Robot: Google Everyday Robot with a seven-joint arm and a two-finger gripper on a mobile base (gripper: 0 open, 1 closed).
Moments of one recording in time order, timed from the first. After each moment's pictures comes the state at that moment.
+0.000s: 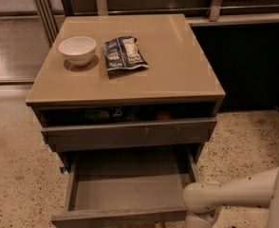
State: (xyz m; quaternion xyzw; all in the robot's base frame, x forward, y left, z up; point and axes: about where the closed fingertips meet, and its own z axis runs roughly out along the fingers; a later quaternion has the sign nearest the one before) arm 0.219 -0.155 0.397 0.69 -0.64 -0.29 0.15
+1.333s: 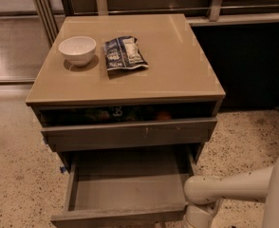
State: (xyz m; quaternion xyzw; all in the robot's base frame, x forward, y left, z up) arm 0.238 -0.157 0.394 0.69 -0.64 -0.31 0.14
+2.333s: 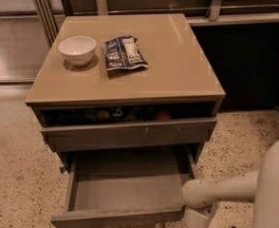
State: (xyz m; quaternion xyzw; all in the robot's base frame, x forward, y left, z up) arm 0.231 -0.153 0.373 0.69 -0.64 -0.31 0.15
